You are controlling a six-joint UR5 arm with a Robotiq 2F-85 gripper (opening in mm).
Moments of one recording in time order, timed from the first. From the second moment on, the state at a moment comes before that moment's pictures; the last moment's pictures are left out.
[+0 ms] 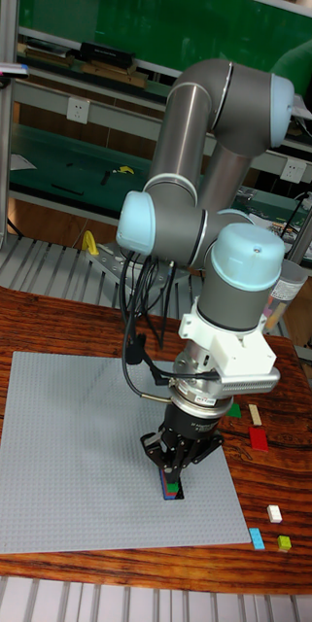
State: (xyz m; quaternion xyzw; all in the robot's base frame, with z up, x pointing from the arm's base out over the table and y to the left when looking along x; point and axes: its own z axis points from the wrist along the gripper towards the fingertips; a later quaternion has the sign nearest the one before) arm 0.676 0.078 0.041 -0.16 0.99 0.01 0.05
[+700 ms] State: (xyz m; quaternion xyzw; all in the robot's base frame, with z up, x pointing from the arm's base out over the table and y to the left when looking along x) arm 0.669 0.080 0.051 -0.15 0.99 0.02 0.05
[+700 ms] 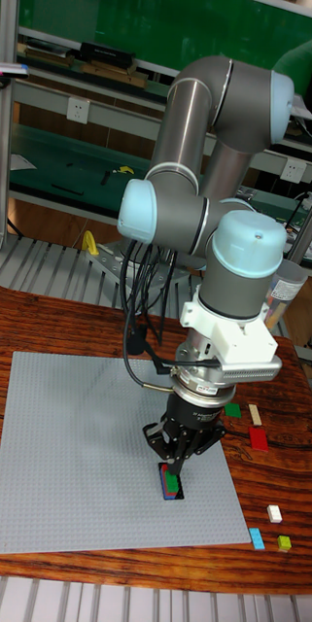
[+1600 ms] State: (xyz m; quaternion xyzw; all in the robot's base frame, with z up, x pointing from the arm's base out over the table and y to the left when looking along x) arm 0.667 0.084 0.036 -0.15 0.99 0.01 0.05
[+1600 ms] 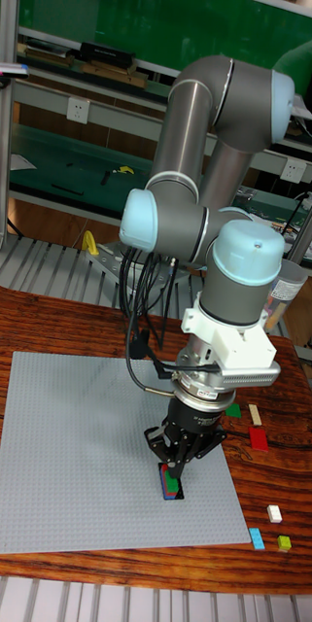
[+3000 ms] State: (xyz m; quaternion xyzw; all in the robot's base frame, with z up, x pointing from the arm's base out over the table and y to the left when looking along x) arm 0.682 0.083 0.045 -0.16 0.99 0.02 0.05
